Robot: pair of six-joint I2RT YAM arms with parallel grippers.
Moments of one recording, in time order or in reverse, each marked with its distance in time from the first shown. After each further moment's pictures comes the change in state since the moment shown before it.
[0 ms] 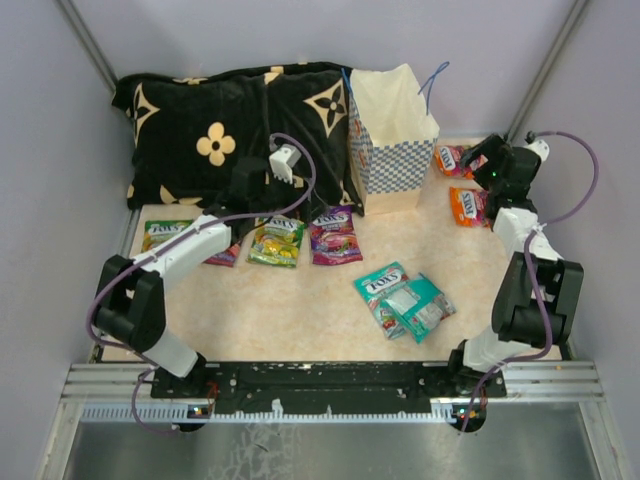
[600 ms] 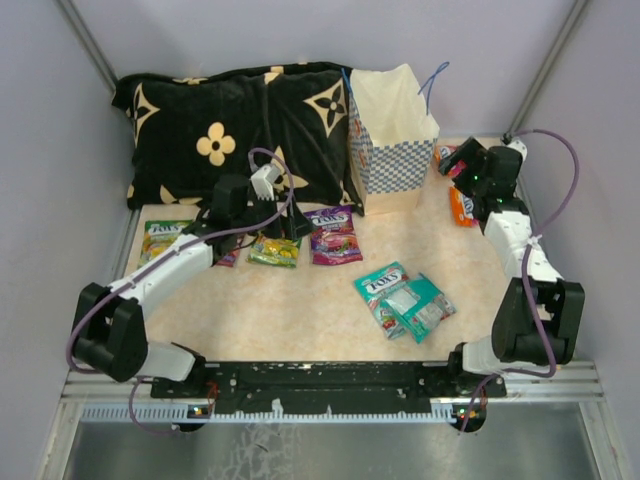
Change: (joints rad) left arm 0.061 -0.164 -0.167 -0.073 0.096 -0.191; right arm 0.116 -0.112 0.014 -0.220 0.018 0.021
